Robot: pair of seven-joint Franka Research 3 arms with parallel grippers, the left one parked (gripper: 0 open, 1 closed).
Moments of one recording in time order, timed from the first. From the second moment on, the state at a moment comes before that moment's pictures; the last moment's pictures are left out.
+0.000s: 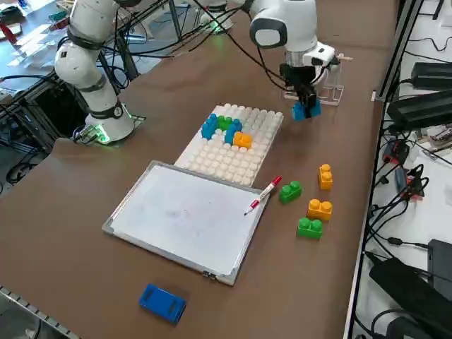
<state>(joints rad) 0.55 0.74 -0.44 -1.39 0.39 2.21 -0.70</state>
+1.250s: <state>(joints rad) 0.35 0.58 -0.28 -1.63 0.39 2.15 -1.70</state>
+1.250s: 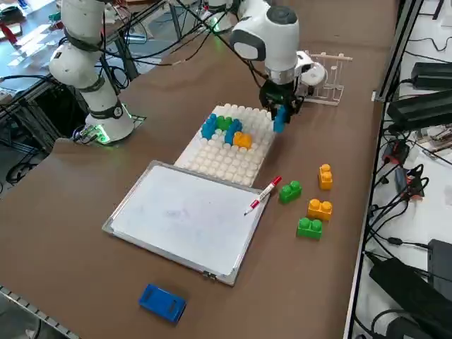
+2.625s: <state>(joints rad) 0.34 0.50 -0.27 -1.85 0.36 2.23 -1.74</state>
